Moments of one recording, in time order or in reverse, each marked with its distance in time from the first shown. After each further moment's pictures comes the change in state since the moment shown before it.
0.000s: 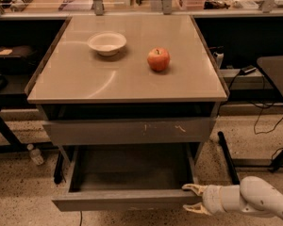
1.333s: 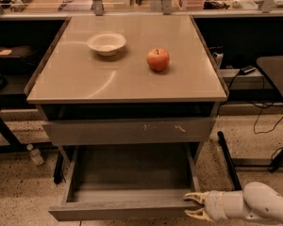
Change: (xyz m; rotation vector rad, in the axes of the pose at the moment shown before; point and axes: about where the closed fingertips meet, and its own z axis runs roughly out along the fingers) arm -0.009 0.016 -0.012 0.000 0.006 -0.038
